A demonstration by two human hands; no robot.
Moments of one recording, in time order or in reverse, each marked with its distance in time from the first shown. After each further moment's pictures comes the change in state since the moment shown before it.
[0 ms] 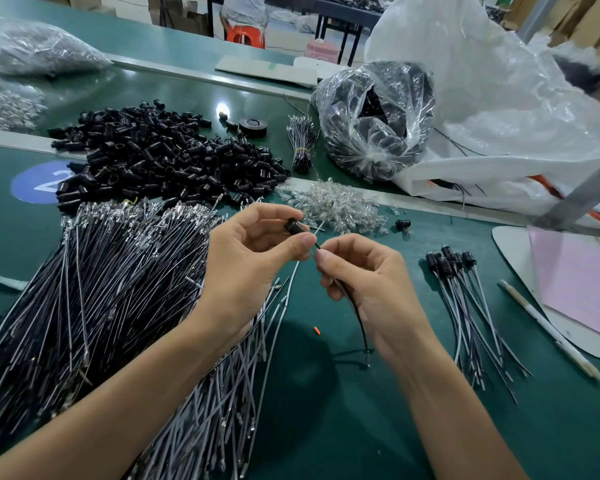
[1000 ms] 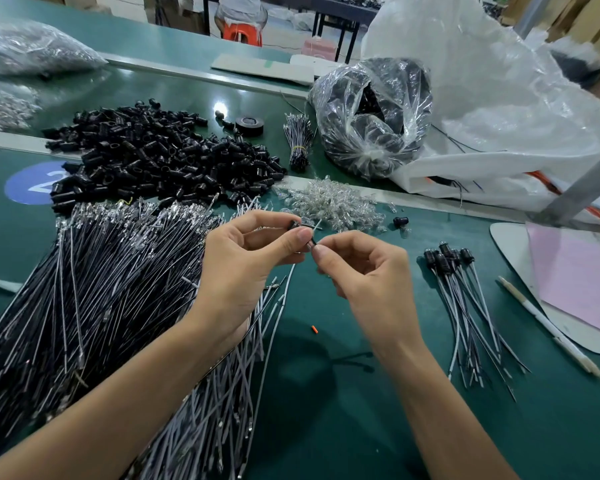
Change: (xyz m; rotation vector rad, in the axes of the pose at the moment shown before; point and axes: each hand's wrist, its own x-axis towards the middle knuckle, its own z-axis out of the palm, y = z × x) left_hand -0.002 0.000 0.000 -0.086 0.010 -0.113; right_hand -0.004 0.002 0.005 -0.284 0.144 -0.202
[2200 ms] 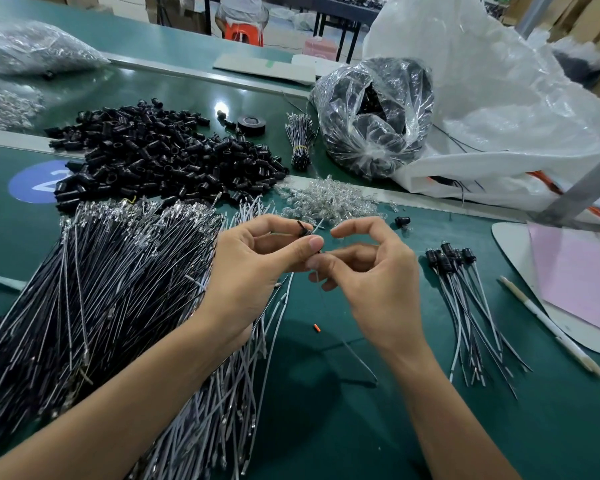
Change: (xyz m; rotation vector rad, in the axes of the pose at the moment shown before) left_hand -0.003 0.000 0.003 0.047 -0.034 -0.033; right_hand -0.001 -0.003 0.001 -0.016 0.021 -0.056
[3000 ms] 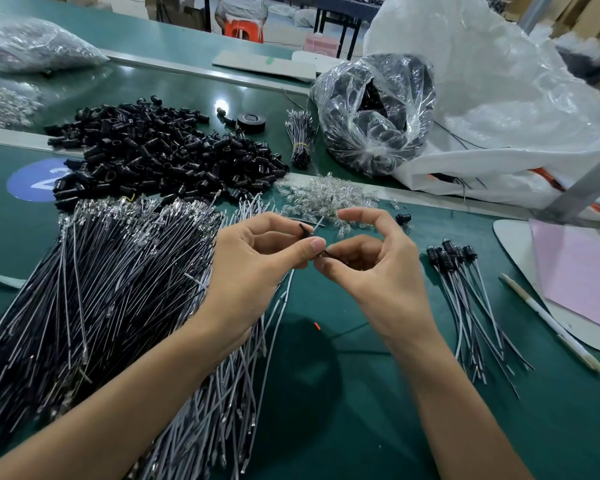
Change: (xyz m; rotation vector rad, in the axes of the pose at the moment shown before) left_hand 0.001 -0.004 0.000 0.112 0.011 0.064; right_hand 0.007 0.002 -0.008 -0.036 -0.035 0.106
